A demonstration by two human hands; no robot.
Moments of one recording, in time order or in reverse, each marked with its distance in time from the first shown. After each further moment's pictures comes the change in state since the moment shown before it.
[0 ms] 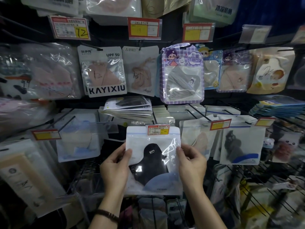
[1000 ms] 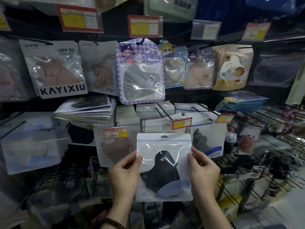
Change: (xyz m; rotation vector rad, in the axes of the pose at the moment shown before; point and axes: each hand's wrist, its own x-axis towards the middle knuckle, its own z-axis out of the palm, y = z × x) left_hand -0.076 -0.037 0.116 0.053 -0.194 -0.021; right_hand 0.065 0.017 -0.131 0.101 0.200 0.042
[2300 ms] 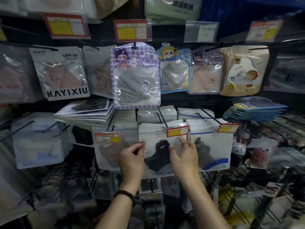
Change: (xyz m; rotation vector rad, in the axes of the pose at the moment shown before) left_hand 0.042 -0.005 0.067 0.422 0.123 0.211; right_hand 0.058 -0.015 0.045 -0.696 -0.435 -0.116
